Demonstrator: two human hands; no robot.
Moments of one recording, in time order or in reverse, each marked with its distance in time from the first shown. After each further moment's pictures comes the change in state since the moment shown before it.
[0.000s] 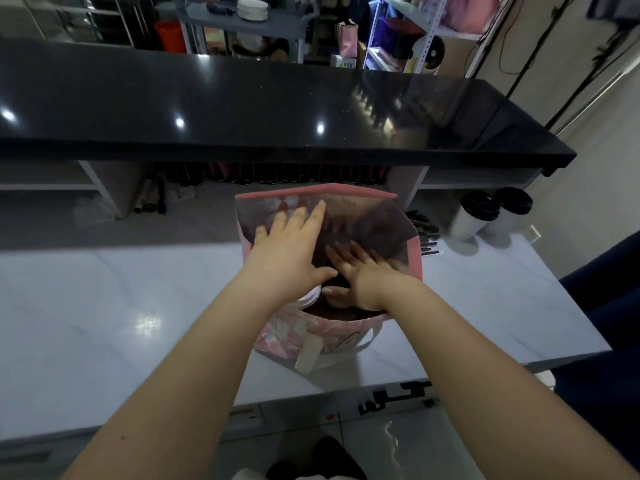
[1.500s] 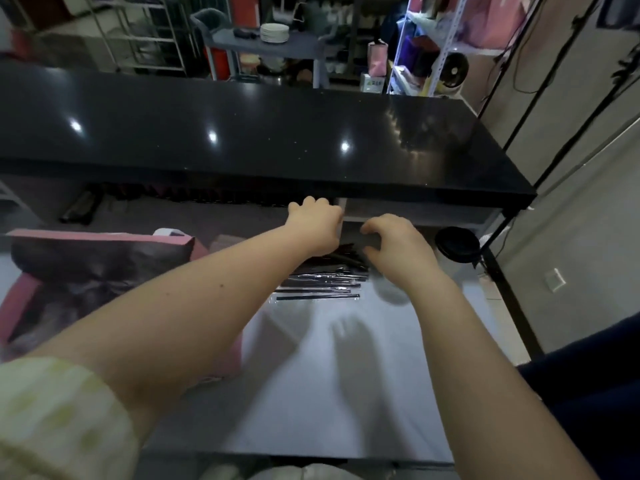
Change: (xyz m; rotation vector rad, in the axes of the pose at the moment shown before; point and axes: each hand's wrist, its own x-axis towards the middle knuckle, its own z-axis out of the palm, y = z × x) left_hand 0.259 0.209 0.076 0.248 -0.075 -0.115; right_hand -0.007 0.301 -0.062 0.304 0.602 -0.048
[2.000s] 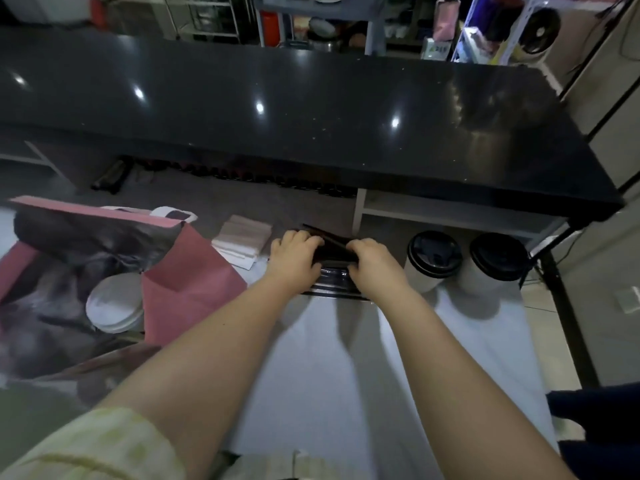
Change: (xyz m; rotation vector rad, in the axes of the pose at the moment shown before) left_hand -0.004 -0.030 0.122 -0.165 0.058 -0.260; right_hand 0.048 0.034 0.109 0.087 -0.287 -0.058
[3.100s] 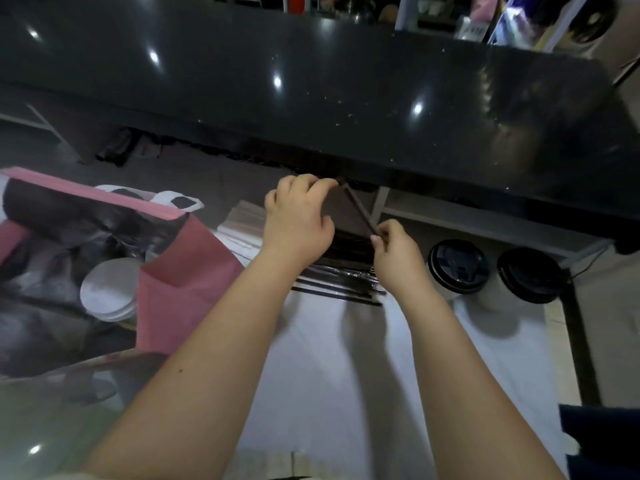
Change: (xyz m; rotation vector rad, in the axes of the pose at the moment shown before) left_hand 0.002 0.014 -0.071 -0.197 0.391 -0.107; right_hand 0.018 -0.001 -0.010 0.362 0.166 0.162
